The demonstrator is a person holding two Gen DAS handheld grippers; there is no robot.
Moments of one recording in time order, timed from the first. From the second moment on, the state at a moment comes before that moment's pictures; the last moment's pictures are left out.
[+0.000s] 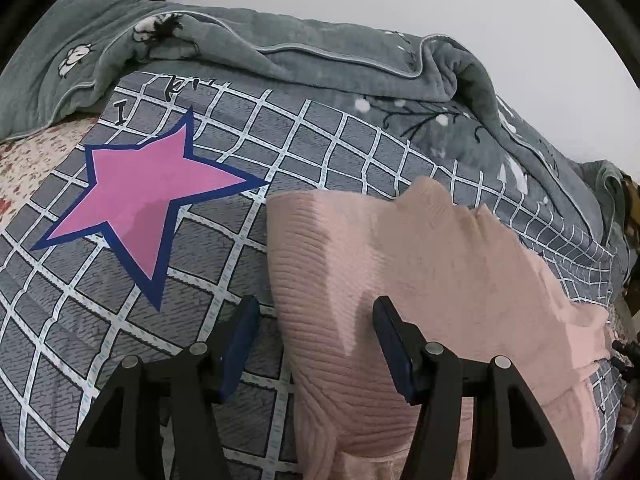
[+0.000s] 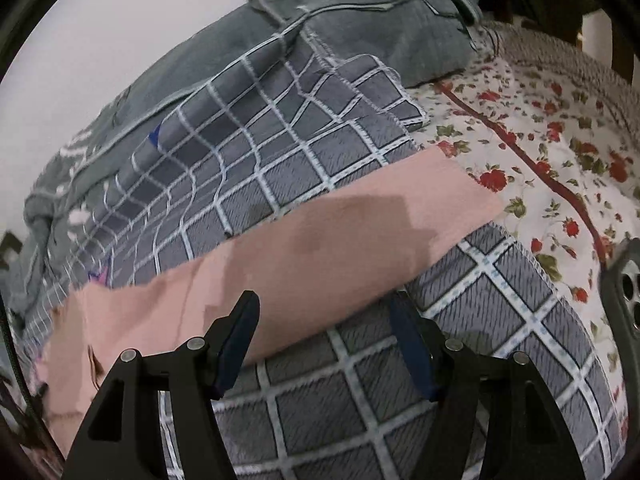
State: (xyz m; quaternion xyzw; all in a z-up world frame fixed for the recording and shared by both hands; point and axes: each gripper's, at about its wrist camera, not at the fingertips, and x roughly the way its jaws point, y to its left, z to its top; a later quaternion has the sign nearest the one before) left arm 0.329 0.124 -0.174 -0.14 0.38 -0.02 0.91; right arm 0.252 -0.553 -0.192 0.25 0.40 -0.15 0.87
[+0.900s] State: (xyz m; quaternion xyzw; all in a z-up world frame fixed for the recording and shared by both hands) left arm 0.313 0.163 -0.155 -0.24 0.34 -0.04 0.91; right arm 0.273 -0.323 -0.035 -0.01 0.24 -0.12 0.96
